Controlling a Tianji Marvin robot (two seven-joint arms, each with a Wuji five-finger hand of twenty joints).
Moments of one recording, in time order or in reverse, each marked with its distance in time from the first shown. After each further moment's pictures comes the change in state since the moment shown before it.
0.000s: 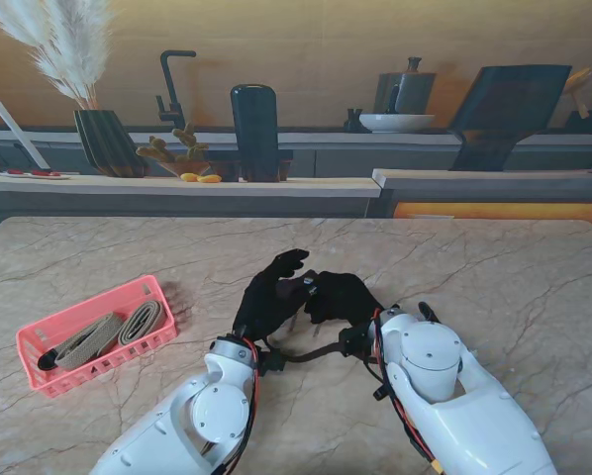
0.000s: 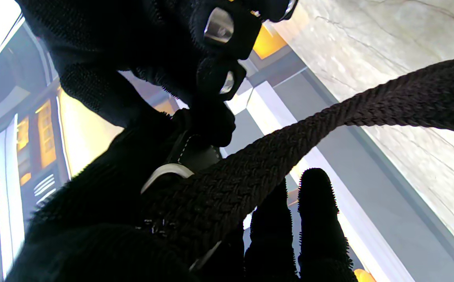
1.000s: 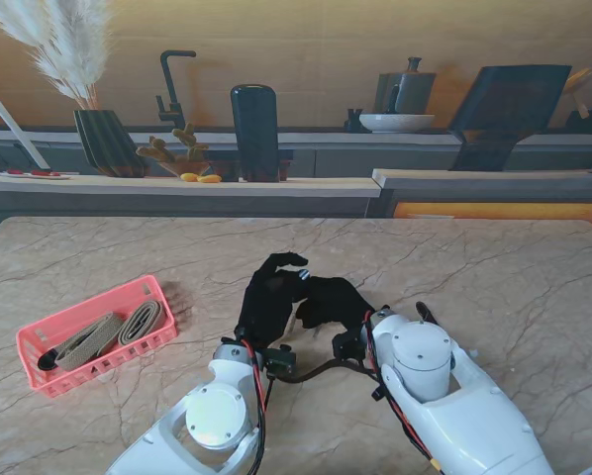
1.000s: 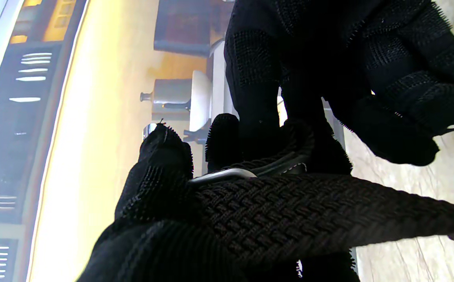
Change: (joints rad) left arm 0.109 -0.036 -0.051 -0.186 -0.481 -0.026 -0.081; right arm 0.037 0.003 -0.045 0.052 -0.088 -0.035 0.054; left_hand 0.409 0.124 -0.474 0.004 0.265 -0.035 0.287 0.086 0.452 -0.026 0.185 0.104 0.168 0.019 -0.051 -0.113 0.024 0.024 -0.103 -0.041; right_hand -0.076 -0.006 -0.156 0.007 0.024 -0.081 0.019 0.024 -0.085 0.036 -0.031 -0.022 -0.078 0.024 -0.048 -0.013 -0.064 0.016 -0.005 0.000
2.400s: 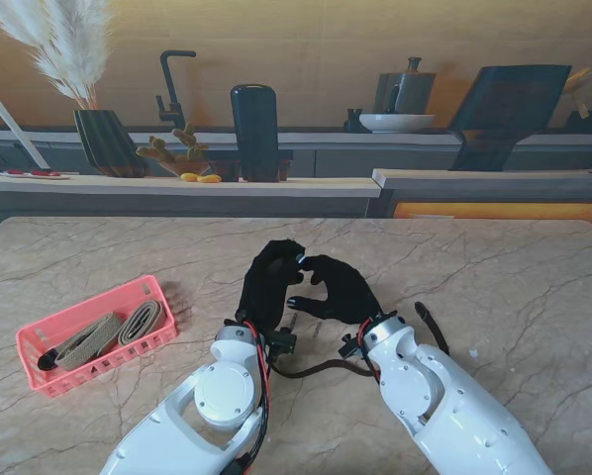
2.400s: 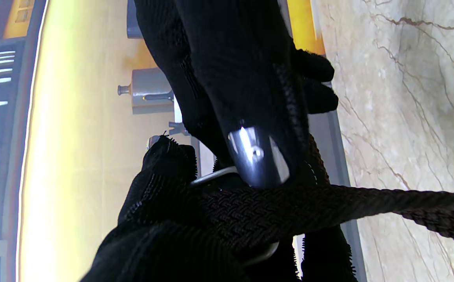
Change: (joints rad) left arm -0.075 -0.021 0.004 0.040 0.033 0.108 0.043; right arm 0.048 0.042 -0.125 0.156 -0.880 -0.586 -0.441; left_hand 0.010 0.076 0.003 0.001 -0.029 0.047 0.011 0.077 -0.271 0.025 -0.240 -0.143 -0.157 -0.020 0.022 0.057 -0.106 -0.004 -0.010 -0.008; right_hand -0.216 -0.058 0.159 0.098 -0.283 0.065 -0.401 0.209 -0.464 0.002 -0.169 -0.049 -0.232 -0.074 -0.223 -0.094 -0.082 -0.003 -0.133 -0.001
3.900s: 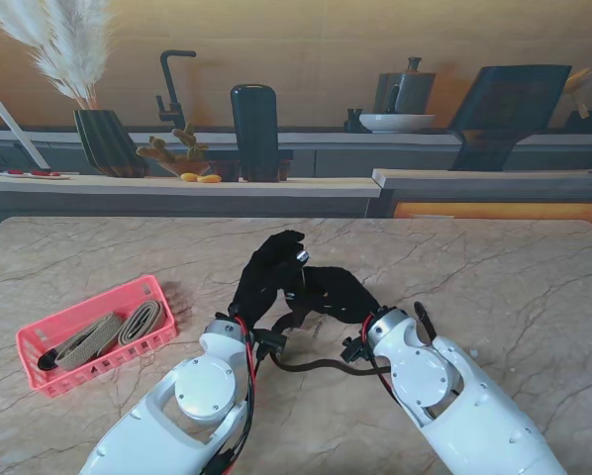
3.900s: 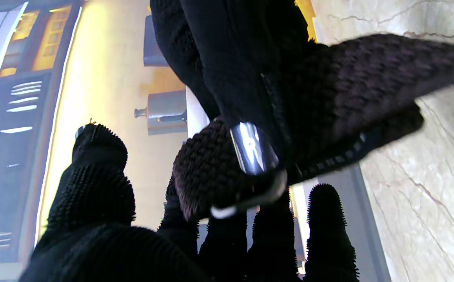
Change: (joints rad) left arm 0.011 0.046 -0.048 -0.039 0.012 -0.021 -0.151; right arm -0.033 0.028 0.060 -0.117 0.218 0.051 0.297; left_hand -0.396 -0.128 0.061 0.032 -0.061 0.030 -0.391 -0.042 -0.086 0.034 -0.112 0.001 -0.022 0.022 -0.104 0.005 -0.018 0.045 -0.100 0.008; right_hand 0.329 0.247 -0.301 -0.026 0.196 0.021 0.283 -0.249 0.408 -0.053 0.006 -0.013 0.169 0.008 -0.025 -0.019 0.054 0.015 0.013 -0.020
